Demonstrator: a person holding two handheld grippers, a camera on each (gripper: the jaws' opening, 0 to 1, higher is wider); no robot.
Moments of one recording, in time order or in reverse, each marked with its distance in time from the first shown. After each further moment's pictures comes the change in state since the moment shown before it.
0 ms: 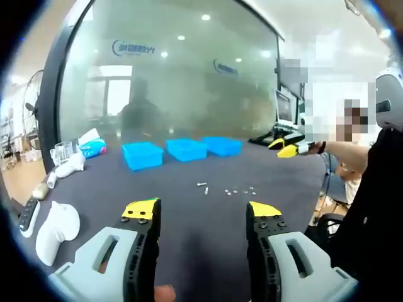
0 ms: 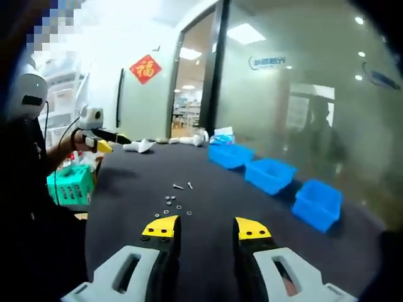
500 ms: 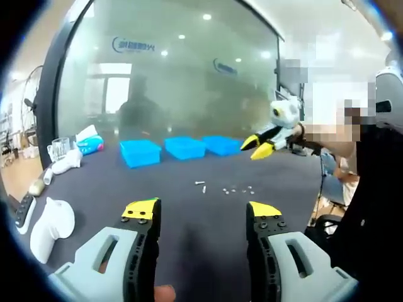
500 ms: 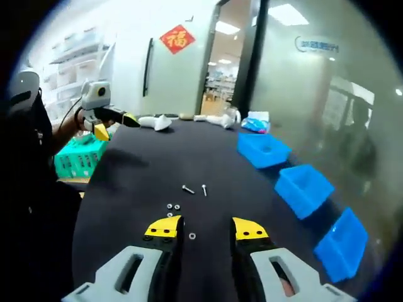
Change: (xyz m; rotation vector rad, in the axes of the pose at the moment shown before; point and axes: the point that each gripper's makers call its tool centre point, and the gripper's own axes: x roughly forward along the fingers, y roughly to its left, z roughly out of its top) left arm 0.006 -0.003 -0.004 -0.017 0.004 -0.018; right arm 0.087 0.019 0.018 -0.159 0.185 0.213
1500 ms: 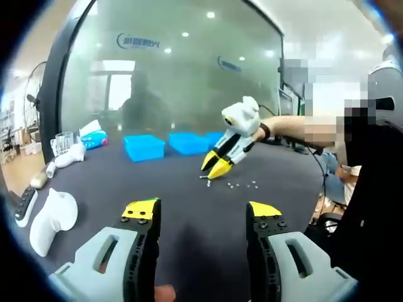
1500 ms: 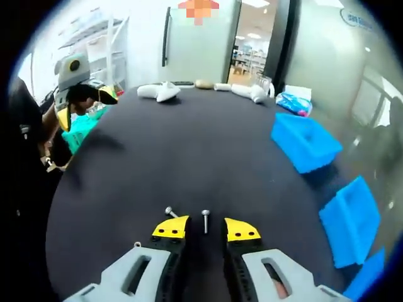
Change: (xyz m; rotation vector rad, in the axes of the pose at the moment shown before) left arm -0.005 0.008 -0.011 -0.016 0.015 0.021; right arm 0.124 0.006 -0.004 -0.070 0.190 0.185
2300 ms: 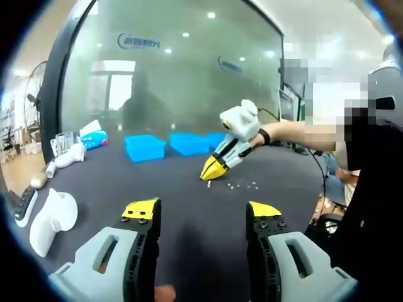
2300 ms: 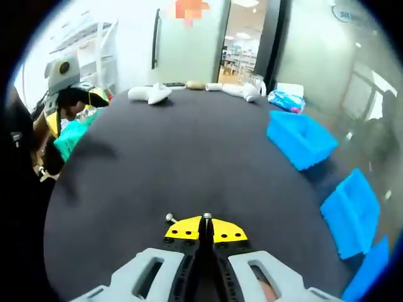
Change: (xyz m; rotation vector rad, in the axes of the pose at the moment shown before) left arm 0.002 -0.001 0.002 0.000 -0.004 -0.001; right arm 0.001 0.004 0.000 0.050 -0.018 -0.063
